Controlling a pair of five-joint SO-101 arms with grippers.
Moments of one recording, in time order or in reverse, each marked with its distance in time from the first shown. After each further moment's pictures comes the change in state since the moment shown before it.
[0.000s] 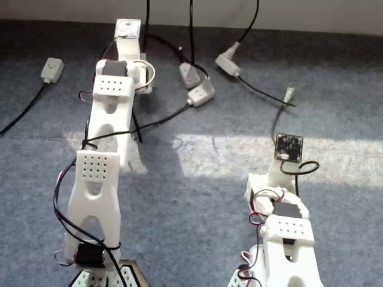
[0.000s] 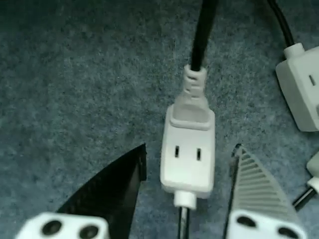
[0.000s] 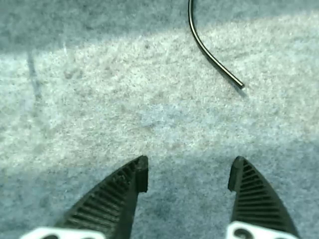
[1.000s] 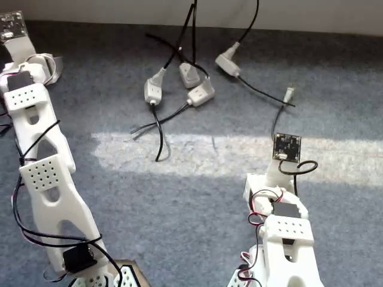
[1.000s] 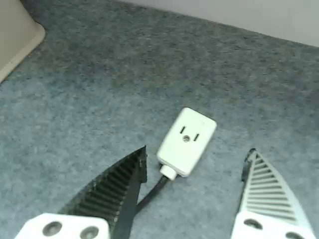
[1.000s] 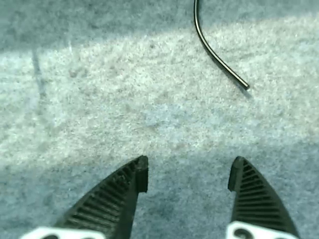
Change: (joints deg) left arm -26.7 0.0 1.1 -21.7 -7.6; right arm -0.7 0.0 0.0 0.0 0.0
